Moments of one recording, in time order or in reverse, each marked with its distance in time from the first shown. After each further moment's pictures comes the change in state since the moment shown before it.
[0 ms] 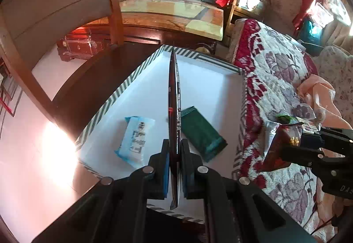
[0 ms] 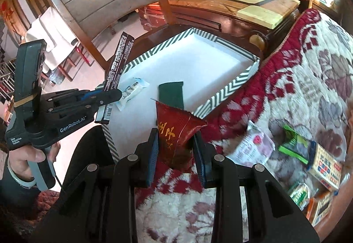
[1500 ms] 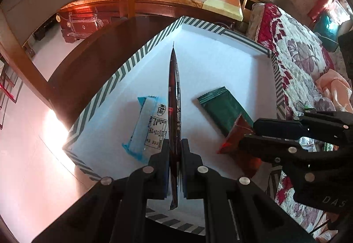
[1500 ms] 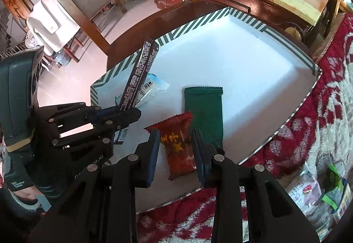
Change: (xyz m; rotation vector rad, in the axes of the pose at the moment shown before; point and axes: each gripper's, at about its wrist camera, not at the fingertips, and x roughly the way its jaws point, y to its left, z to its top) left arm 0.052 0.026 -0.004 -0.026 0.120 0.034; right arm 0.100 0.030 0.043 -0.047 0.147 0.074
